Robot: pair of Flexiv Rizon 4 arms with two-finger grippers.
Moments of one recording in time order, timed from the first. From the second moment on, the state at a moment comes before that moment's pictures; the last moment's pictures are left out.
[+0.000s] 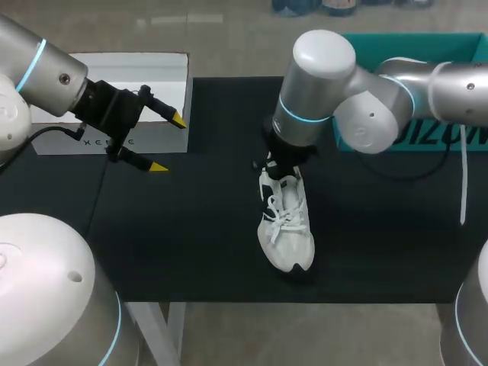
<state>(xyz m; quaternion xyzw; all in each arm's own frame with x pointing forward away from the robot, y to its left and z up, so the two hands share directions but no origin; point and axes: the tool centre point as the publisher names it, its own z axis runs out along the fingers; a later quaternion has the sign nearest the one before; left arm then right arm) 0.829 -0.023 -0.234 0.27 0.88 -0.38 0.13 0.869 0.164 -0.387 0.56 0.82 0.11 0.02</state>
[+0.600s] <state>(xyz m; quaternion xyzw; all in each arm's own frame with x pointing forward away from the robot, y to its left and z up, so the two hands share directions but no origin) 0.829 -0.023 -0.234 0.27 0.88 -0.38 0.13 0.884 0.158 -0.350 0.54 0.83 0.09 0.06</state>
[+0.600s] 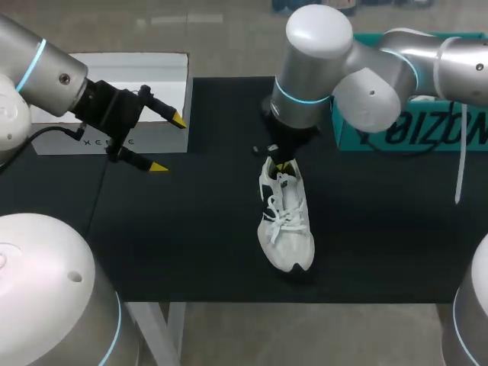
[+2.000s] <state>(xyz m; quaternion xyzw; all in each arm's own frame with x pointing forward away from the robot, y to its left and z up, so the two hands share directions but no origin) 0.829 -0.023 -0.234 0.27 0.88 -0.38 0.13 0.869 0.146 -0.366 0.55 0.83 0.06 0.02</state>
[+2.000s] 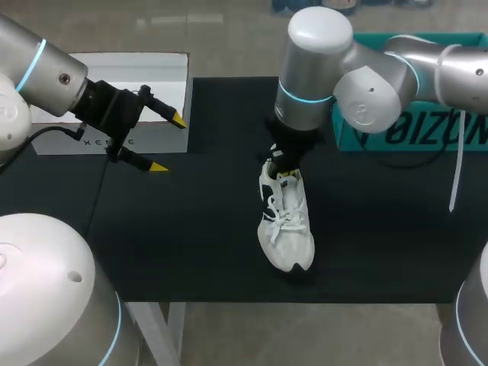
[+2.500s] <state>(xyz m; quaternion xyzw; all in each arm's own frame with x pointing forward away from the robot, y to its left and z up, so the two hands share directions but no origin) 0.829 -0.023 -0.234 0.27 0.88 -0.38 0.13 0.854 0.149 -0.361 0.55 0.83 0.07 0.00</state>
